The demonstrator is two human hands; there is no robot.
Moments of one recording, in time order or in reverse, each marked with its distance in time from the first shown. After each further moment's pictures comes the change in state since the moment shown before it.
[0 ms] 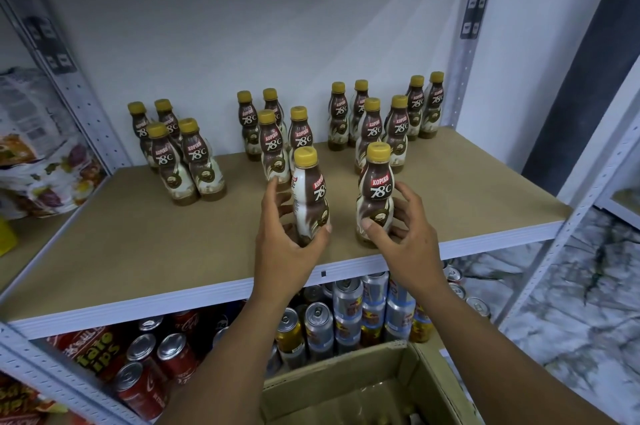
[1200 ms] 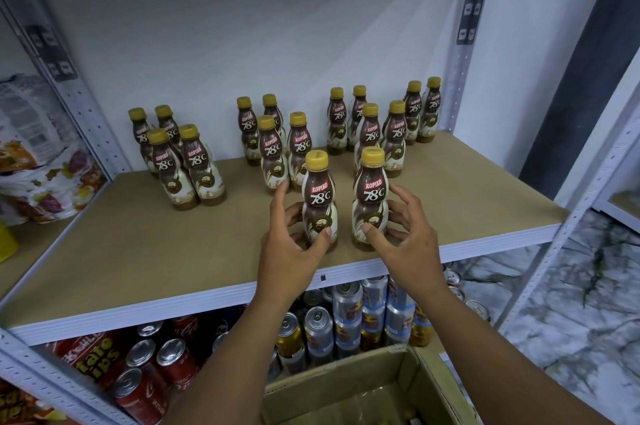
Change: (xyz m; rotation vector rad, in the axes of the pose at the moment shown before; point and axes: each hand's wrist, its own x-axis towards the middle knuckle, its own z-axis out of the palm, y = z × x) left_hand 0.003 0.003 0.004 -0.024 -0.065 -0.037; right_hand 0.002 -0.003 0.000 0.010 0.023 -0.015
